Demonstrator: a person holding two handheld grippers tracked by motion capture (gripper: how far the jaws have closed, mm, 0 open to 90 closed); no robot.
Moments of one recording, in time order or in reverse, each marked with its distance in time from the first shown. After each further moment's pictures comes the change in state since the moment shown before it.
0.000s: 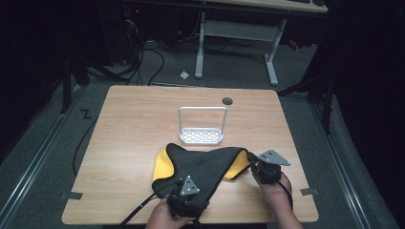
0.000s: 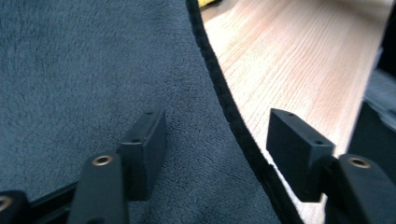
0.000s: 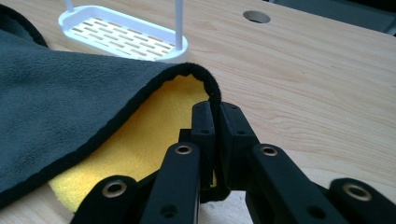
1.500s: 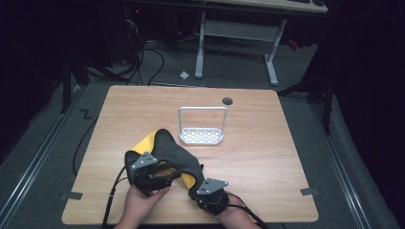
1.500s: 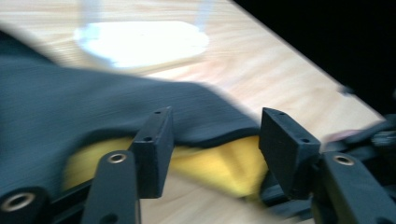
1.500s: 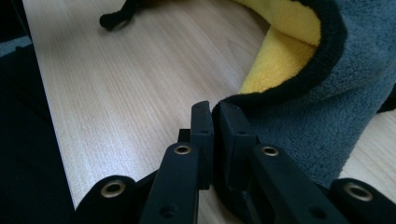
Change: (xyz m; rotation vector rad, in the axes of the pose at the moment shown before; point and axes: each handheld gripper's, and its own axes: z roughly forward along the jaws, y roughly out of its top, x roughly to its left) left arm 0.078 0.006 -0.071 -0.313 -0.013 -0.279; right arm 0.159 -0.009 0.014 0.156 0.545 -0.276
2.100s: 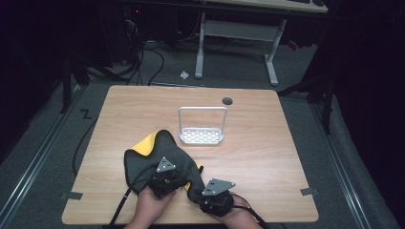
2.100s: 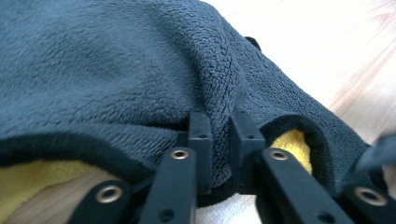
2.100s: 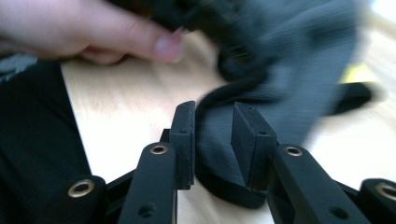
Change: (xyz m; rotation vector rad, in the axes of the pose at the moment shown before) left arm 0.009 -0.030 0.045 0.202 0.093 0.026; right arm -0.003 -0.003 -0.020 -0.042 0.019 0.020
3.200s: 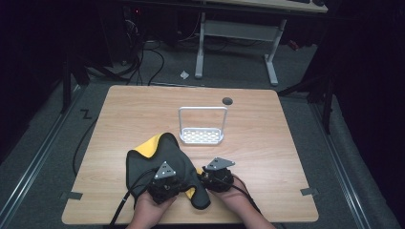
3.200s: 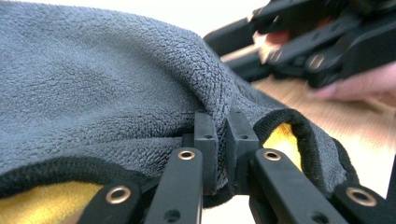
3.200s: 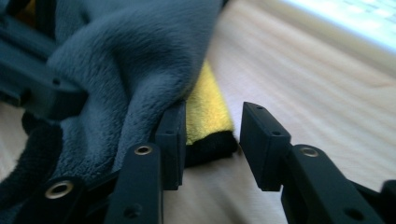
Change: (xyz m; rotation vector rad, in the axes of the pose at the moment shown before) left arm -0.017 -0.003 -0.014 -0.023 -0.067 0.069; right arm -0.058 0.008 0.035 0.029 -0.181 0.128
